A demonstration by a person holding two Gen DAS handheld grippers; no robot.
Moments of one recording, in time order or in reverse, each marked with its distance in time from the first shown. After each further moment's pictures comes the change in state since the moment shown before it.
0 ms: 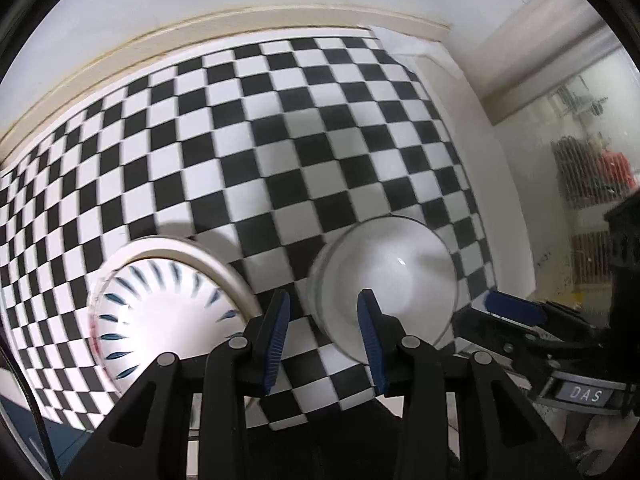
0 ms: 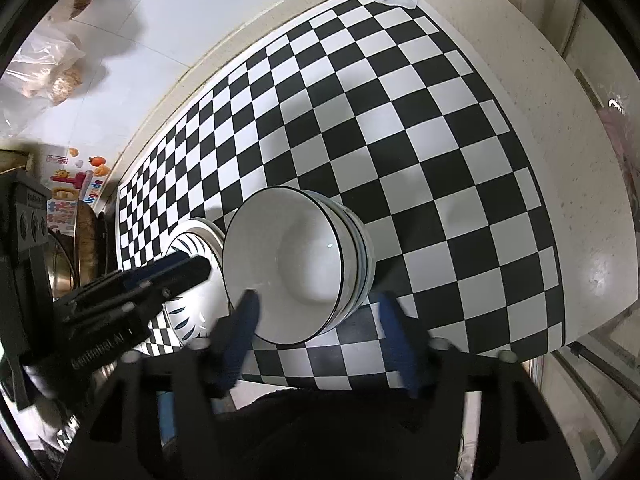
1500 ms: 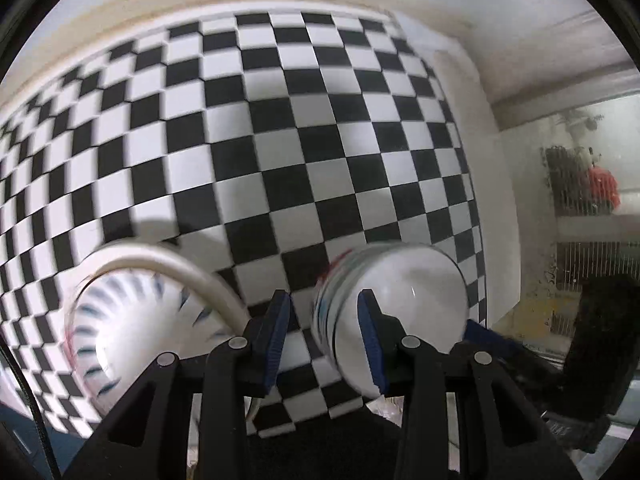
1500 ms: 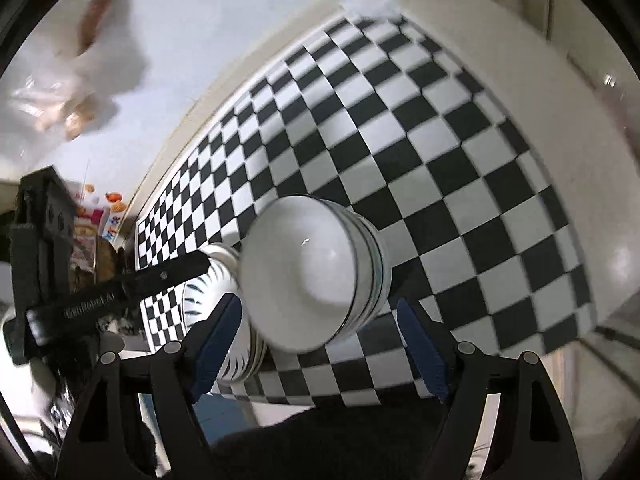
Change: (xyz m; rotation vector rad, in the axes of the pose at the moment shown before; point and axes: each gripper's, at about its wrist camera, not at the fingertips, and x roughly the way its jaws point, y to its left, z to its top) left arm 0.042 0.023 0.036 -0.071 0.136 -0.120; right arm 0.021 -0.019 -0.011 0.139 -0.092 0.128
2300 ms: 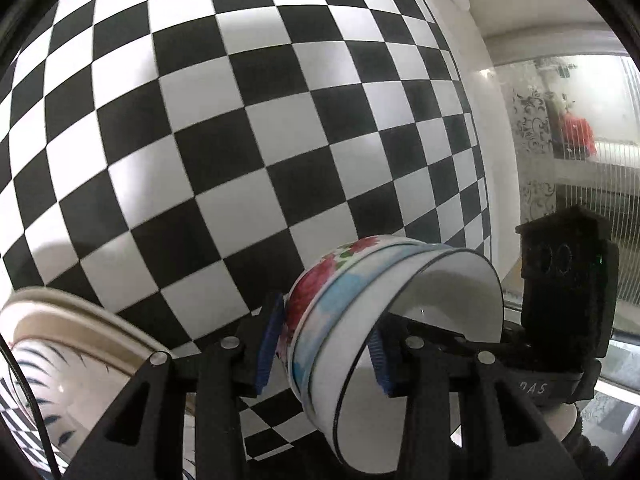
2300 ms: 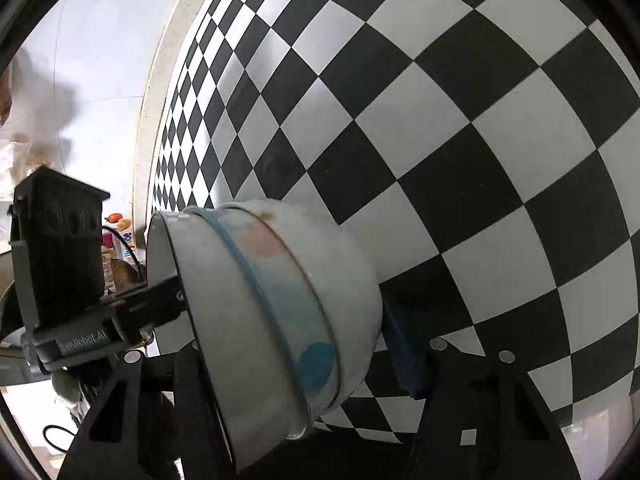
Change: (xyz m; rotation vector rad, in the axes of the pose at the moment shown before) left arm 0.070 -0.004 0.011 0.101 0.184 -0.115; right arm 0.115 -0.062 0.018 0.185 0.191 0.142
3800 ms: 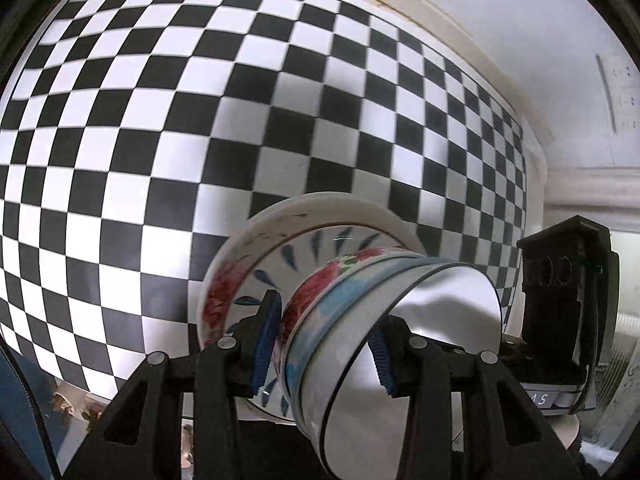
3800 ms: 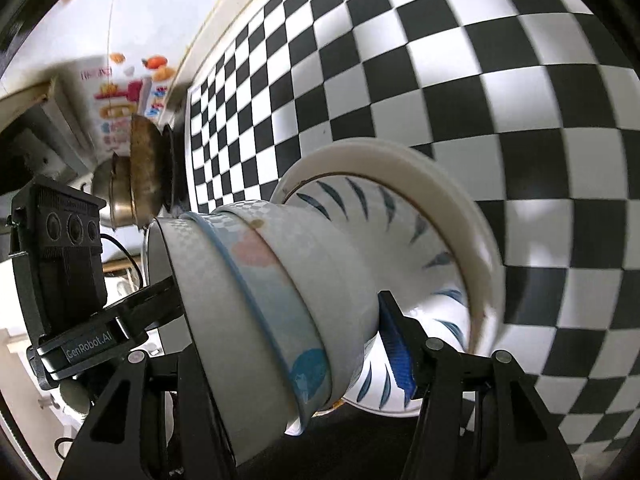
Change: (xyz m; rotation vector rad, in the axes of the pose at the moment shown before) left arm -0.116 0.170 -0.117 -0.481 -0.301 0.014; right arm 0.129 0.224 -0.053 -0.390 0.353 -0.029
